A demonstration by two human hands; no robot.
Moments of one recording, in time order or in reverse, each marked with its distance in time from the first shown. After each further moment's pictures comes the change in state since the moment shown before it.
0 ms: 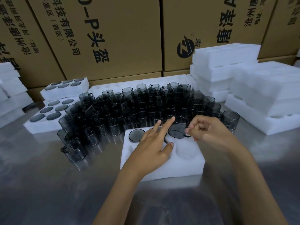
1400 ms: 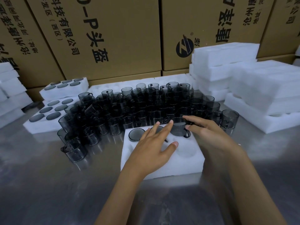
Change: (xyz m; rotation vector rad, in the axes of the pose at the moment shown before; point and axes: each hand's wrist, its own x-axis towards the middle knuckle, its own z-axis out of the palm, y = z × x) left_hand -0.002 0.003 0.002 0.118 -0.019 -0.065; right_hand 0.017 0.027 0.006 0.157 -0.024 0.144
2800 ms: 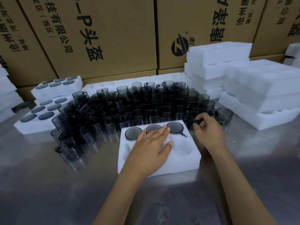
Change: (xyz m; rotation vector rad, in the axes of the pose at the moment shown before) left_hand -0.006 0.005 0.003 0.131 -0.008 -0.026; right_hand 0.009 0.033 0.001 -0.525 0.517 0.011
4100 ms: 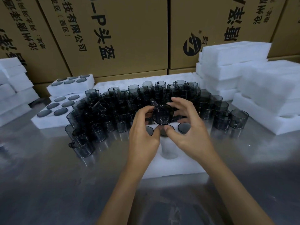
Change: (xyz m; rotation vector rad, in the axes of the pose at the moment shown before) left_hand -0.005 -0.010 -0.026 -0.606 0.677 -0.122; right_hand -0.061 -0.093 0.008 0.546 -0.159 -0.543
